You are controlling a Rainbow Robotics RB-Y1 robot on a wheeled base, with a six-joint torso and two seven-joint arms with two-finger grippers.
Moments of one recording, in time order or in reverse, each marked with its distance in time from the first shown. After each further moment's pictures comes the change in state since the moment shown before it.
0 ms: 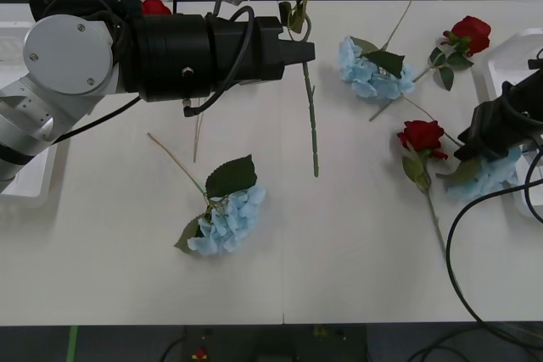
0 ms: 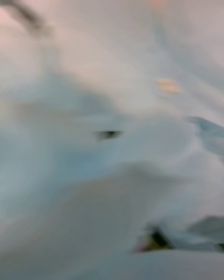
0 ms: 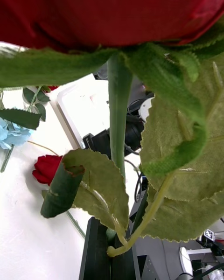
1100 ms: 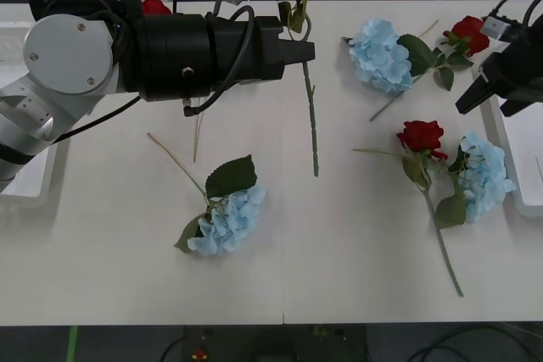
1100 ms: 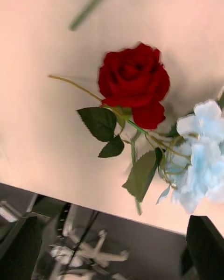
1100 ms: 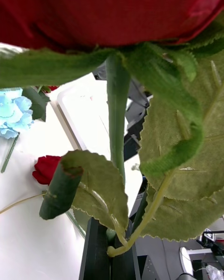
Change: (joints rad) right arm 0.056 -0.245 0.324 -0.741 -0.428 0.442 1.587; left arm -0.001 0.000 0.000 0.001 -0.001 0.000 0.000
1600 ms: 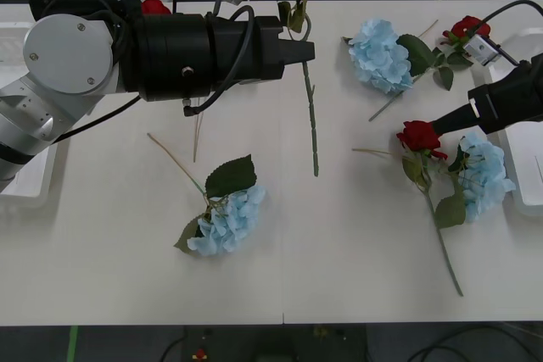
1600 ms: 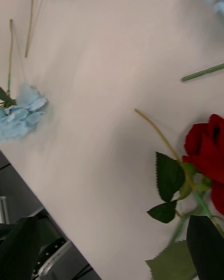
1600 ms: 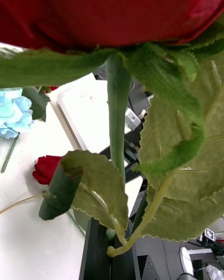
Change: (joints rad) right arm 0.283 -0.073 -0.005 -0.115 -0.459 -0.363 0.439; left arm 0.000 0.000 0.000 0.001 0.000 0.000 0.000
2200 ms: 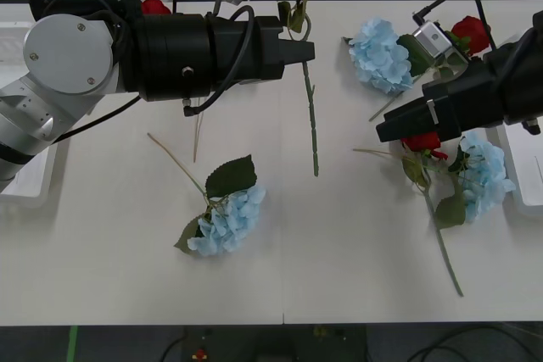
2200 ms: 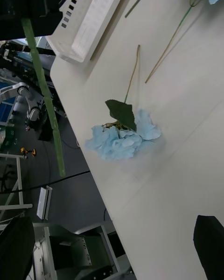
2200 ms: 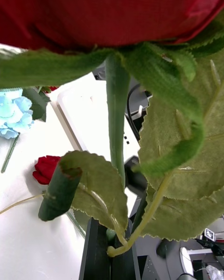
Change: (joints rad) right arm 0.044 0.005 0.093 -0.298 -0.313 -0.130 0.006; left arm 0.000 0.000 0.000 0.000 0.000 0.000 0.000
